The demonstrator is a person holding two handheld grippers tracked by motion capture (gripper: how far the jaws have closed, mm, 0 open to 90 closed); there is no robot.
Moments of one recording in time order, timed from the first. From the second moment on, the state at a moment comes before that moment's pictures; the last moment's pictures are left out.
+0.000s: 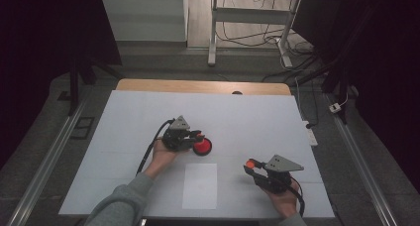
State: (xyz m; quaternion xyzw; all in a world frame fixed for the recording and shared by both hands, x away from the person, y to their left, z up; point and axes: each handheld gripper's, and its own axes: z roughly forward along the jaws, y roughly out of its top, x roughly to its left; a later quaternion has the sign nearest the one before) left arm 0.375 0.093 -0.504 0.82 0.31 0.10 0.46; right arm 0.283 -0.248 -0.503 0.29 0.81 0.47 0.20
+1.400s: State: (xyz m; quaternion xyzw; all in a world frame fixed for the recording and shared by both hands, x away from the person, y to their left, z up) left arm 0.381 0.081 -0.526 0.84 0.31 0.11 0.43; right arm 0.282 -0.247 -0.504 0.29 0.81 0.47 0.19
